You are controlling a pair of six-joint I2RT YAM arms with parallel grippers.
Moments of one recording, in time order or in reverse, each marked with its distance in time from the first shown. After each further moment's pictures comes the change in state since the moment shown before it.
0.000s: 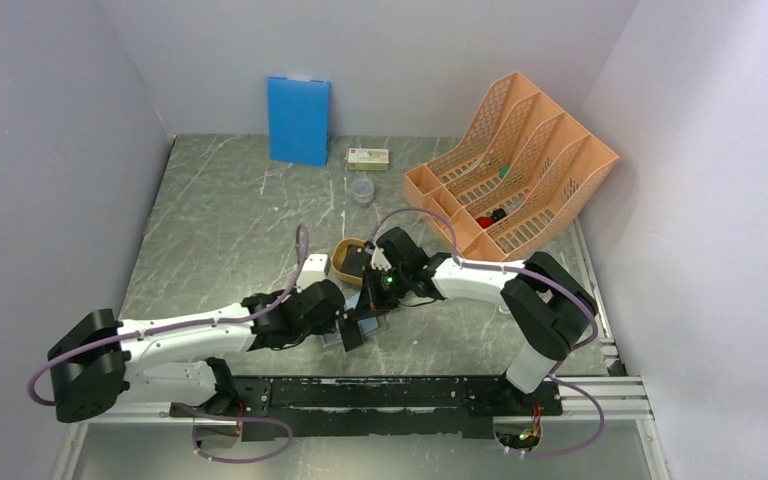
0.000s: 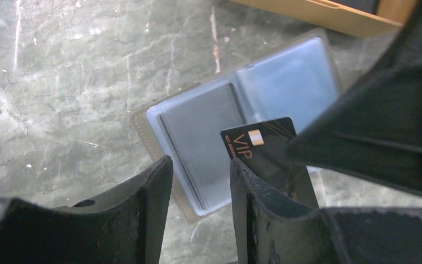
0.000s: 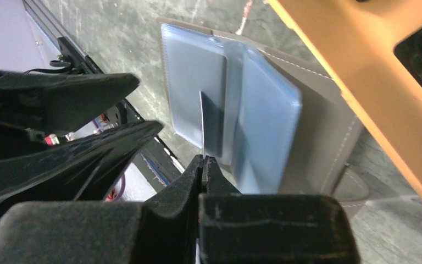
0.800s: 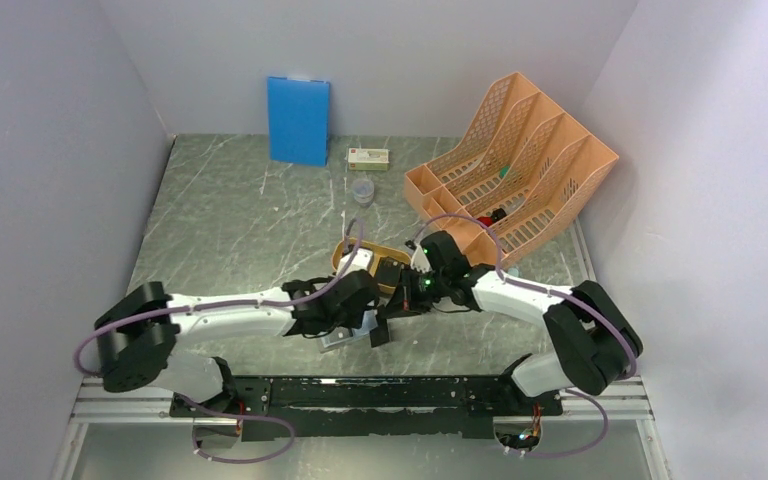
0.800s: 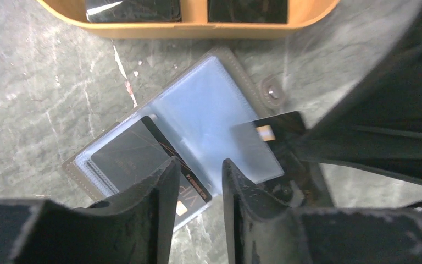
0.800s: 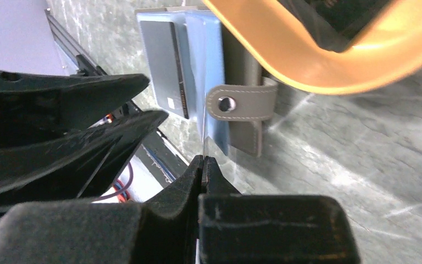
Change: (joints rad) left arm -0.047 0.306 0.209 0.064 0.053 0.171; right arm -0.180 -0.253 -0.231 0.000 -0.049 0.006
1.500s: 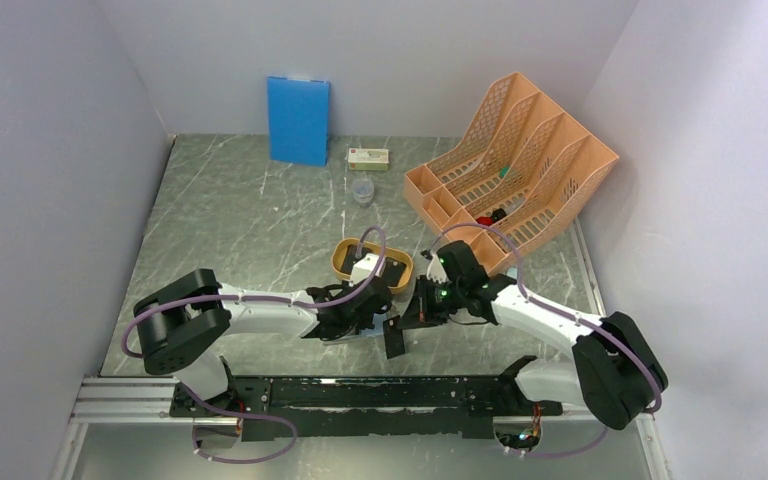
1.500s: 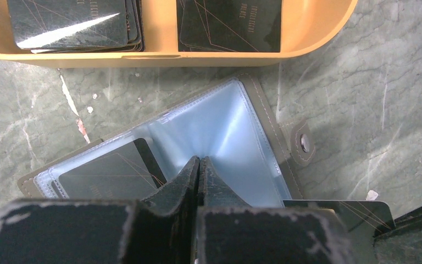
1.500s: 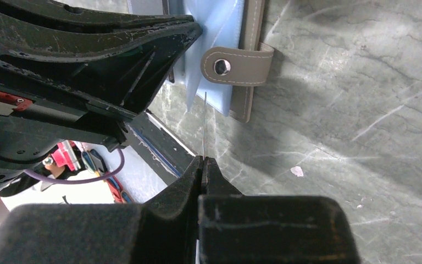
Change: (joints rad) left arm 0.000 0.170 -0.031 0.252 -0.023 0.014; right arm -0.032 -0.192 -0.079 -0.163 0.018 -0.037
